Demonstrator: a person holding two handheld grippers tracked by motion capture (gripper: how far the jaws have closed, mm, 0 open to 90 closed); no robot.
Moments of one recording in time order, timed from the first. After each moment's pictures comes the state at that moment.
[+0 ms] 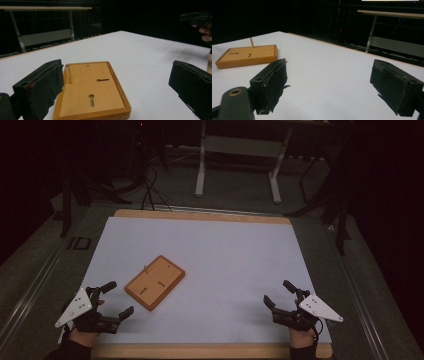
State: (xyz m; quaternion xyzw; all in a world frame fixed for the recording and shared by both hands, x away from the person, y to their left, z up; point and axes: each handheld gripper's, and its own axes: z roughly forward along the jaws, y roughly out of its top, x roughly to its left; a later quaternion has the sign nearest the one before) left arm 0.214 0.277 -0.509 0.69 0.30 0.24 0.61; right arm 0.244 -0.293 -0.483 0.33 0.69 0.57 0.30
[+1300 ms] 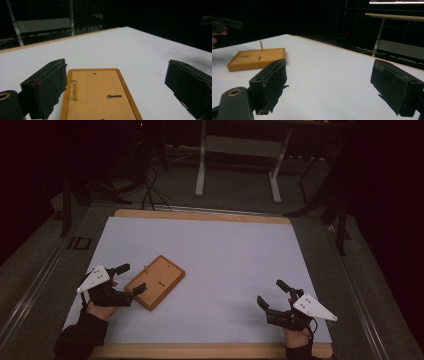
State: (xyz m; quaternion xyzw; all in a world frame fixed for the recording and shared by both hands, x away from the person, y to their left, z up) left arm 0.278 0.256 -0.497 0.71 0.34 0.21 0.58; right arm 0.244 -0.277 -0.480 0.31 0.69 0.59 0.28
